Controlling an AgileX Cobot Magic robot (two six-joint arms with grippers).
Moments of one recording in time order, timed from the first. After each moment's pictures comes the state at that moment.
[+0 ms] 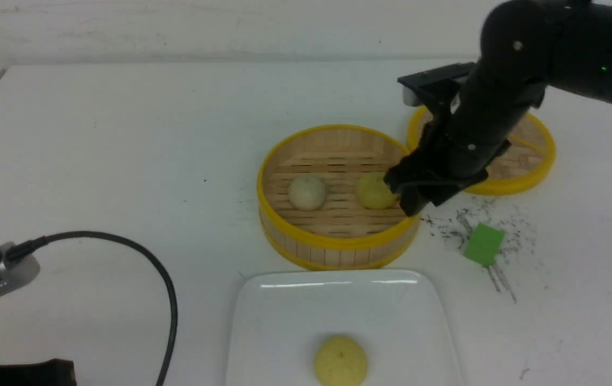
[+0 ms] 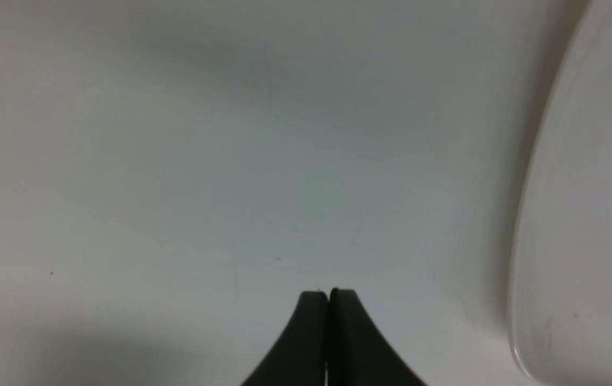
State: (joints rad) right arm 0.44 1.92 -1.65 0.15 1.02 -0.02; left arm -0.04 0.78 -0.54 -0.22 1.01 -0.24
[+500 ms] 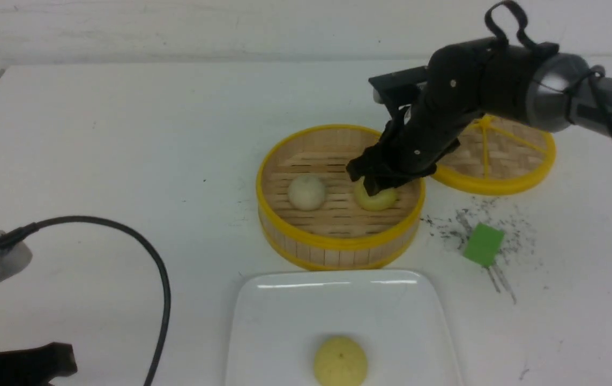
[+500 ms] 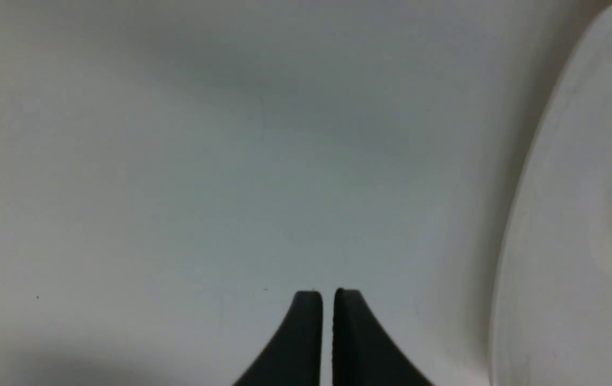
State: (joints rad) right arm 0.44 2.13 -1.72 0.14 0.76 0.01; left arm -0.04 0.78 -0.54 -0.22 0.96 -0.29
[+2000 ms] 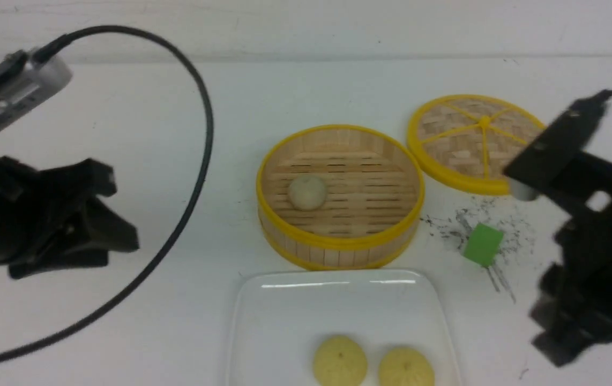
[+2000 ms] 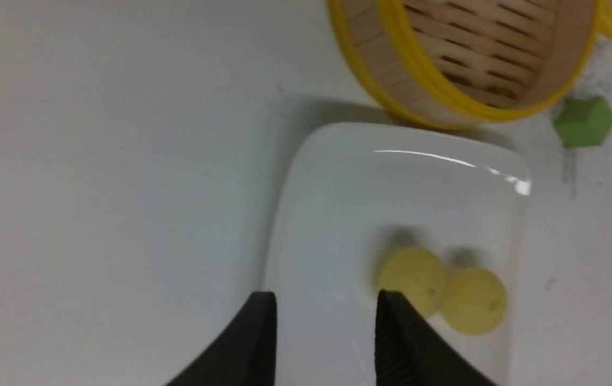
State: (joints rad) right arm 0.71 1.16 -1.04 -0.06 1.20 0.08; left arm -0.06 1.16 -0.99 -0.54 1.03 -0.04
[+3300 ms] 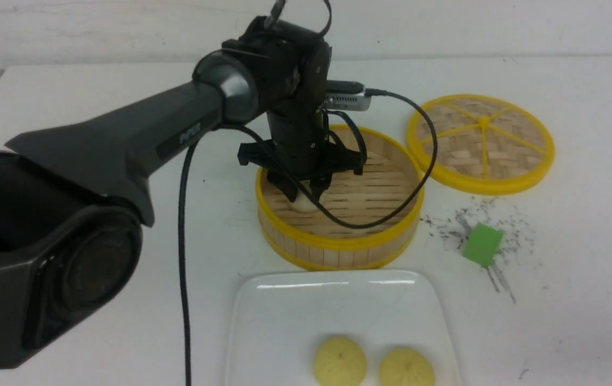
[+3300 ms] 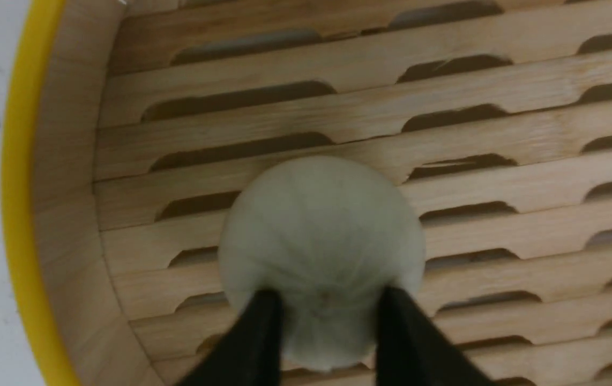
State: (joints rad) right arm 0.71 0.68 -0.64 -0.02 1.03 0.24; left arm -0.57 2.24 -2.00 0.08 1.10 -0.39
